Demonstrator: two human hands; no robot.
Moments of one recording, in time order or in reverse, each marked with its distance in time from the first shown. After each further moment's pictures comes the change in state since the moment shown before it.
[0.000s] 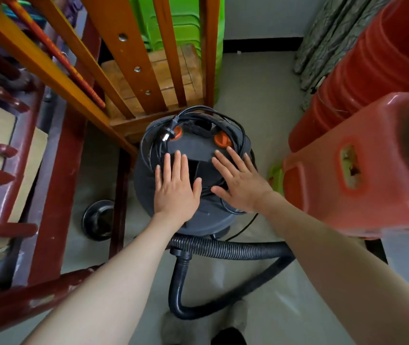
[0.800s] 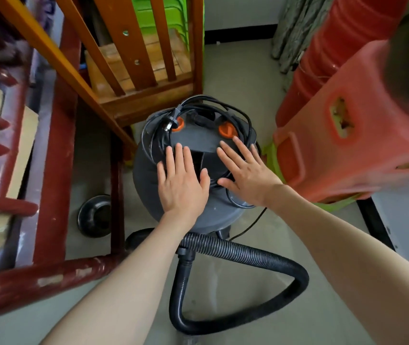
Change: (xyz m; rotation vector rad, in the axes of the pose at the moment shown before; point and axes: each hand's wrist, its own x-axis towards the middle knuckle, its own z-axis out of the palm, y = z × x) left_hand -0.079 -0.007 0.020 0.034 0.120 0.025; right_hand -0.068 -0.056 0.043 -0.065 0.066 0.102
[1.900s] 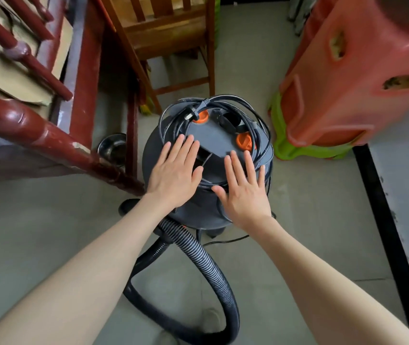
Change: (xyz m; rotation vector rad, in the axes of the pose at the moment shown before) left_hand -0.241 -0.038 0.015 0.058 -0.039 0.305; right_hand -0.242 -0.159 0.103 0.202 0.151 0.214
